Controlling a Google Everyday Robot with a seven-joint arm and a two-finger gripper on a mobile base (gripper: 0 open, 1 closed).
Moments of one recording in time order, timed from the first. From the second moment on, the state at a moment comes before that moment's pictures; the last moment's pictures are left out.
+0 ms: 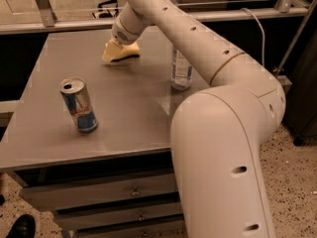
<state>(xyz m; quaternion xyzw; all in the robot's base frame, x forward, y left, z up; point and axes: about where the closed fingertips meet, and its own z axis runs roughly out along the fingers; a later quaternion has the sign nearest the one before) 0.803 0.126 0.858 -0.55 0.76 0.11 0.34</state>
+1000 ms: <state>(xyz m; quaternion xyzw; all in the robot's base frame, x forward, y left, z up) 0.787 0.130 0.886 -0.56 0.74 0.12 0.37</state>
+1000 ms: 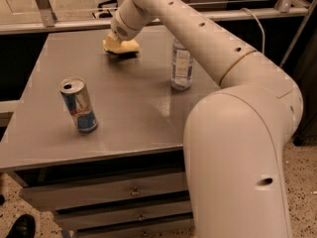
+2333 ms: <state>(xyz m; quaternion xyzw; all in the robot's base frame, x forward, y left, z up) 0.684 0.077 1.086 -0.66 0.58 -0.02 0.47</state>
